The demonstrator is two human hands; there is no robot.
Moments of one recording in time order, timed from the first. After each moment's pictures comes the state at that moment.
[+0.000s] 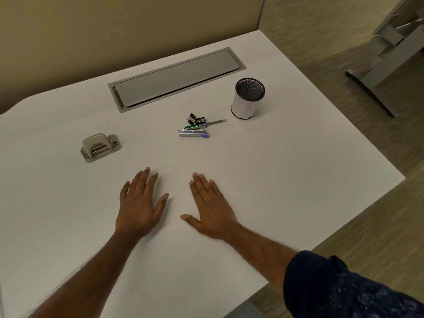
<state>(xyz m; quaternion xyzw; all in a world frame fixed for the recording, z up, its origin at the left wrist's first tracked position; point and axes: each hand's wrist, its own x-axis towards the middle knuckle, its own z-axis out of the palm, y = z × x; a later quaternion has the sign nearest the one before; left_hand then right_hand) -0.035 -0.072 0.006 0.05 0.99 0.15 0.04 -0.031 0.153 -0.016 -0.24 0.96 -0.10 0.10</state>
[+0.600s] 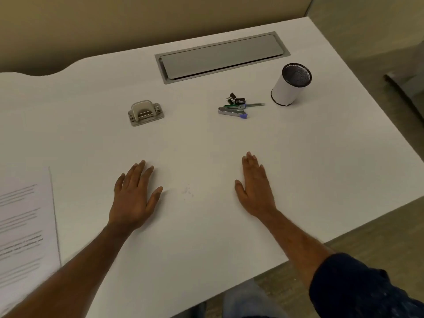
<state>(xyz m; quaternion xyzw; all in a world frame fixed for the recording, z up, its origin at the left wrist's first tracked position) 0.046 -0.167 0.003 -0.01 0.99 0.14 0.04 -0.012 0.166 -0.004 -0.10 0.97 -0.21 0.07</state>
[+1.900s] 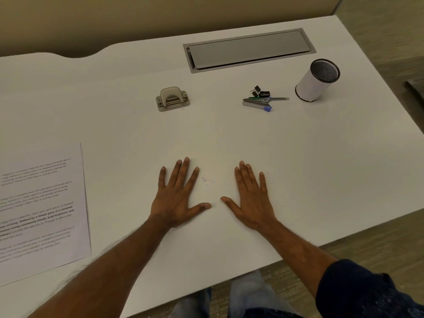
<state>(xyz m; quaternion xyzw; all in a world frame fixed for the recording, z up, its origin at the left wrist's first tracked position) 0.078 -0.132 -0.007 0.09 0.99 0.06 0.10 0.048 0.114 -0.014 -0.20 0.97 -0.07 0.08</state>
